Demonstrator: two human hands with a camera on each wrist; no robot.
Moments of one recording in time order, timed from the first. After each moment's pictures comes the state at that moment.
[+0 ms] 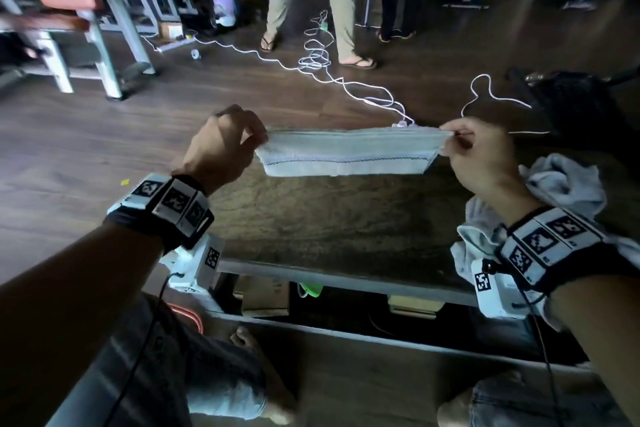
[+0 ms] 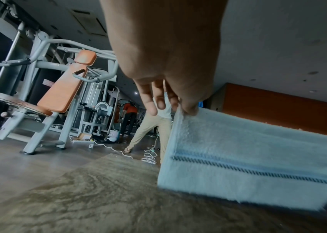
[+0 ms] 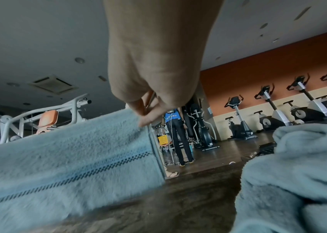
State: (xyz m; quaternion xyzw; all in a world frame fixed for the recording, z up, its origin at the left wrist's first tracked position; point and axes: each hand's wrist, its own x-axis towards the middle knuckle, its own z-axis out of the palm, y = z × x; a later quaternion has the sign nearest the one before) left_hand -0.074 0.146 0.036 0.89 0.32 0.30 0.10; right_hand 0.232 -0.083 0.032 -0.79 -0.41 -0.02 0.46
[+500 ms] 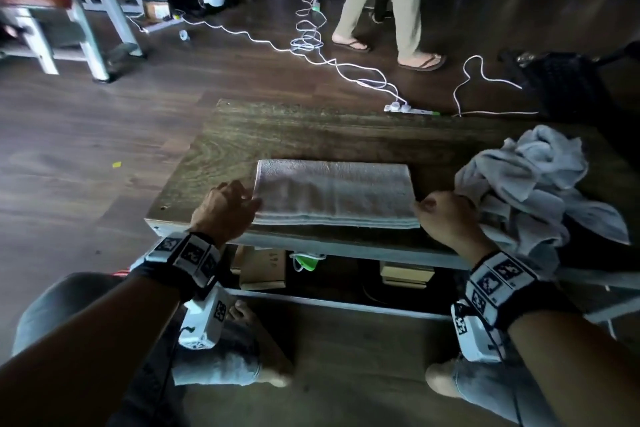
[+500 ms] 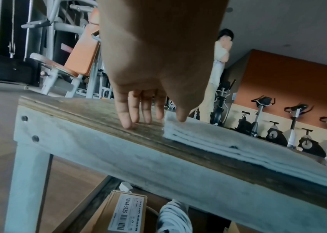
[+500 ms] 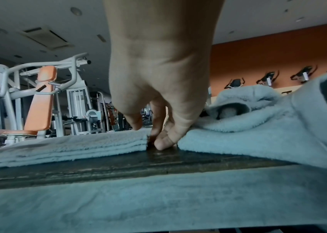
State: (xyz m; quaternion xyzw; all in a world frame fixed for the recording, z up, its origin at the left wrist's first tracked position) left_hand -0.120 0.086 -0.072 0.85 0.48 0.08 0.20; right_hand 0.185 -0.142 -0.056 -0.90 -0.37 0.16 0.19
